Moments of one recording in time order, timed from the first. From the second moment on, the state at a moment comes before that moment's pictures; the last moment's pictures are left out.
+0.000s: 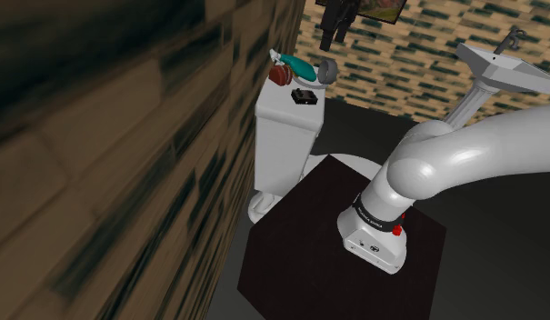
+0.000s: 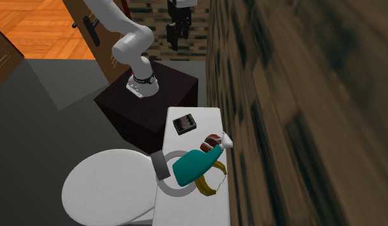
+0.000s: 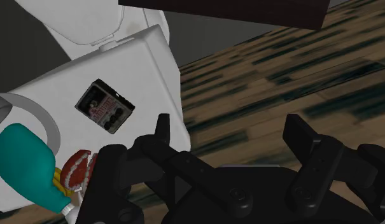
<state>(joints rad) -0.01 -0.74 -0.04 -2.27 -0.07 1.52 -0.14</state>
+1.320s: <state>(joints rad) -0.10 -0.33 -0.45 -2.09 -0.05 1.76 -0.49</state>
